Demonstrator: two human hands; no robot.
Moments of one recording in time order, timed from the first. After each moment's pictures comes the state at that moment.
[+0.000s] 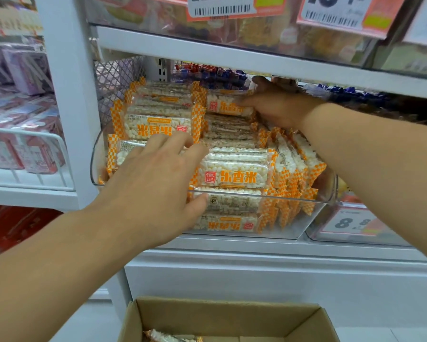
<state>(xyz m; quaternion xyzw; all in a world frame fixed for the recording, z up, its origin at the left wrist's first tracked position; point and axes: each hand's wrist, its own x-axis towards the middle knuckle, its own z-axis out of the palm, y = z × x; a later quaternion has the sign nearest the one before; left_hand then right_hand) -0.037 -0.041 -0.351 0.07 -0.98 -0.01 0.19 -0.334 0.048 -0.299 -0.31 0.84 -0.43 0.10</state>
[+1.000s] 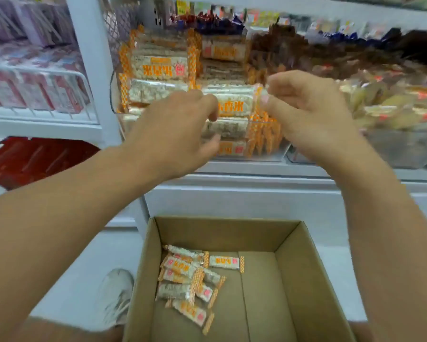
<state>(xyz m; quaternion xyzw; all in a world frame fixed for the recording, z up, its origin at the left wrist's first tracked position) 0.000 -0.001 -0.358 -0.02 -0.97 -0.03 0.25 -0.099 0.188 -0.339 -0.34 0.82 -0.46 -0.10</state>
